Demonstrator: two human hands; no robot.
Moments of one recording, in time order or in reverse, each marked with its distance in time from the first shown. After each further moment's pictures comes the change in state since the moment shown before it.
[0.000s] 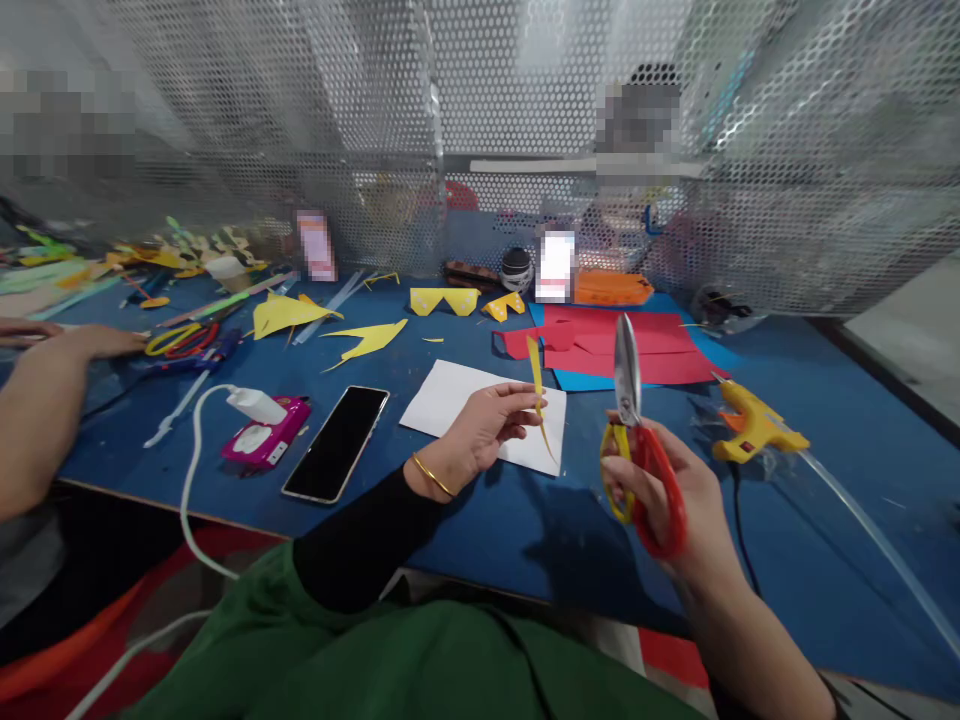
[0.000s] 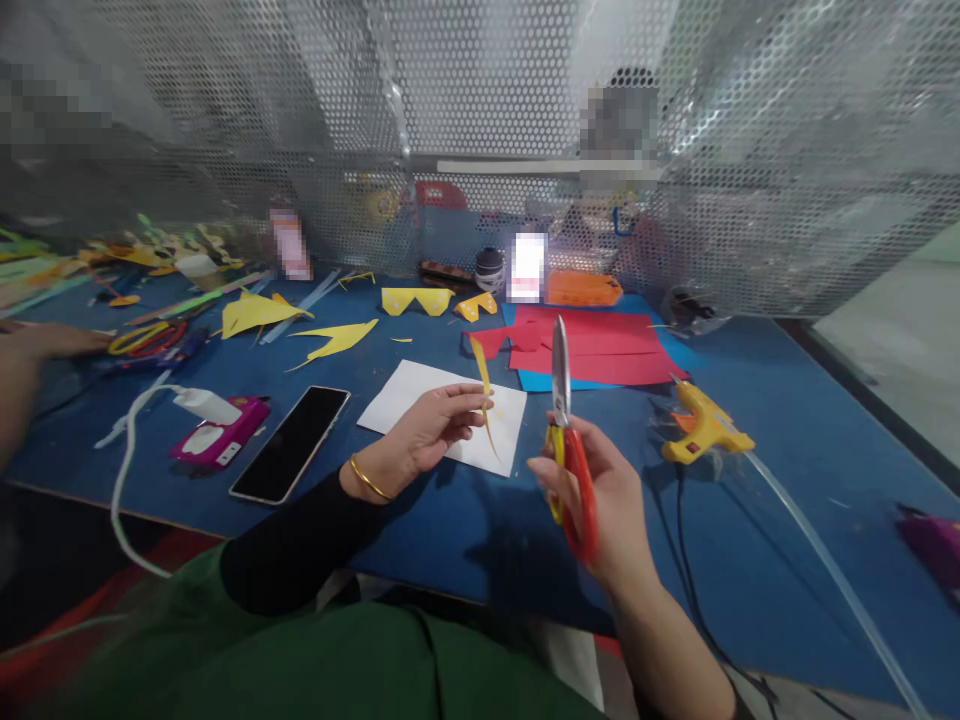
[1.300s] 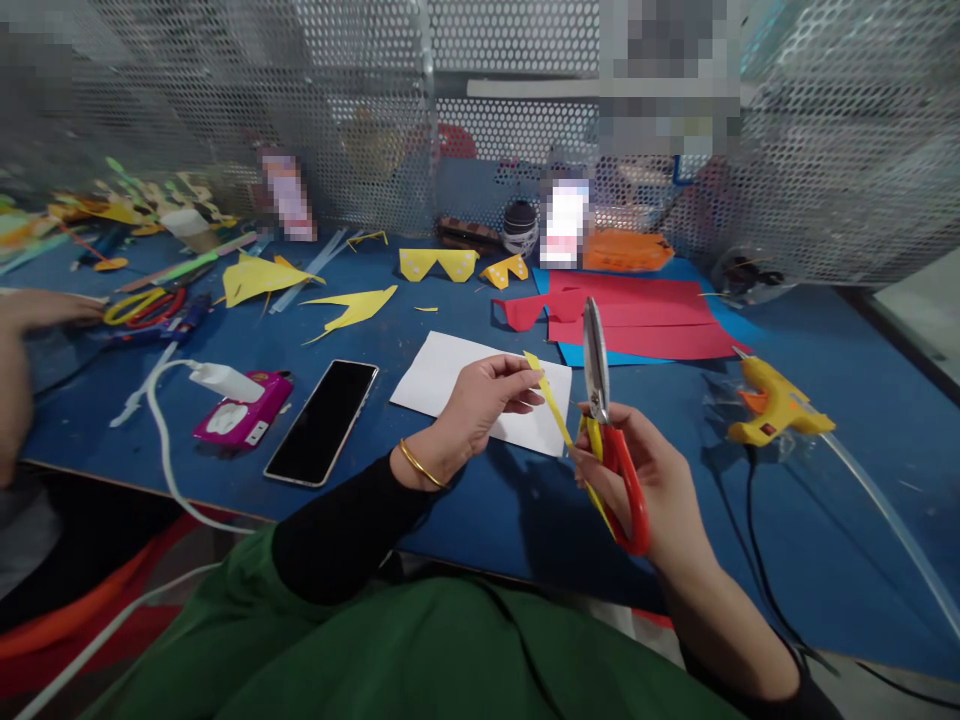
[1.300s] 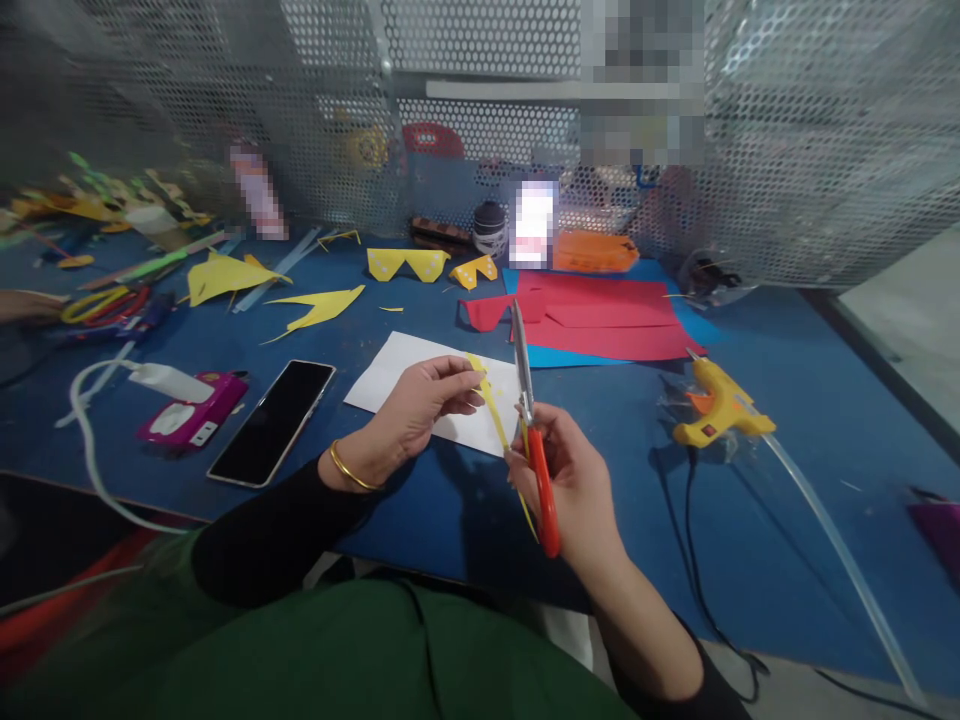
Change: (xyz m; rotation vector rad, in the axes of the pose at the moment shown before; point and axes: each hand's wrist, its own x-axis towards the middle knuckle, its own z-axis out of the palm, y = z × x) left_hand 0.004 -0.005 -0.005 0.122 0.026 0.126; right_hand -0.001 0.008 0.015 -0.197 -0.145 -0.101
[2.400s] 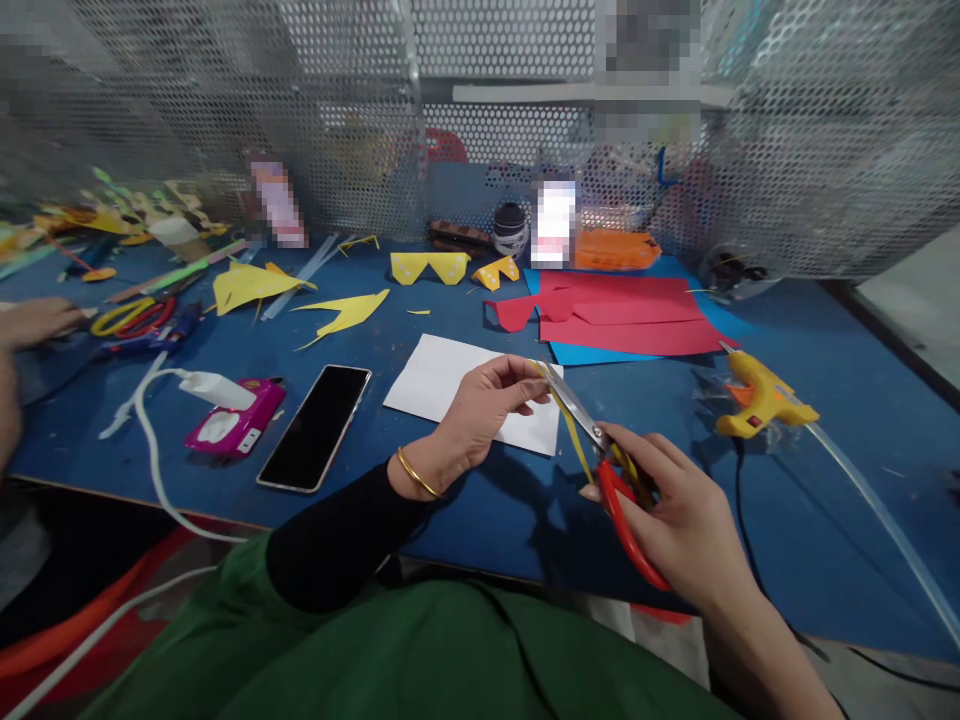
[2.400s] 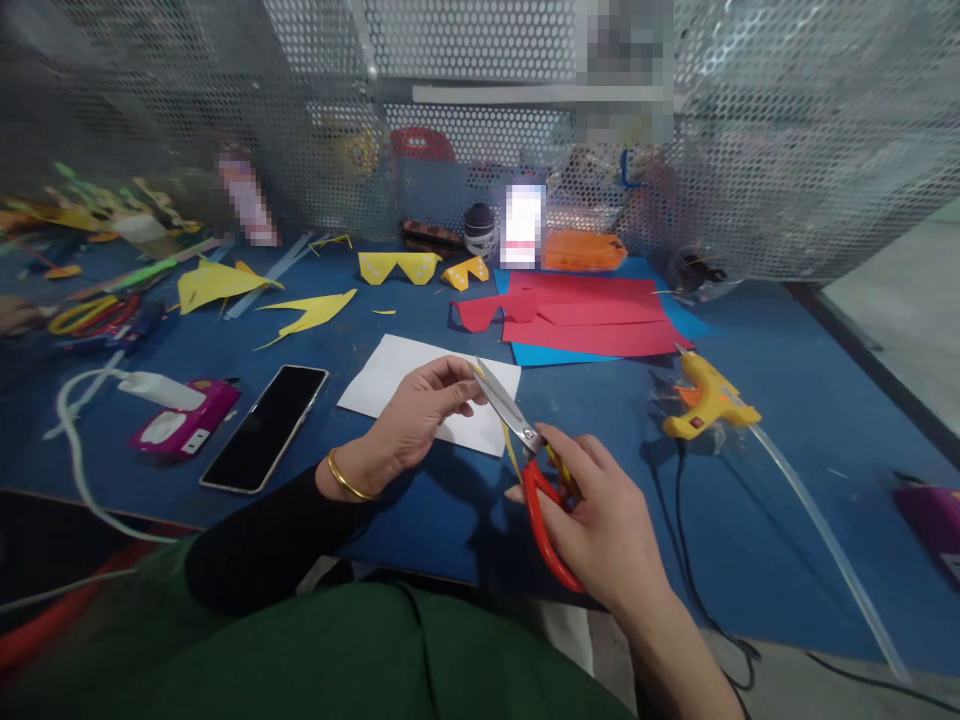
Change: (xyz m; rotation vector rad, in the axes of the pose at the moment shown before) left_hand -0.007 -0.005 0.007 -0.049 -0.145 0.131; right_hand -0.022 0.008 -0.040 -0.746 -0.012 -0.260
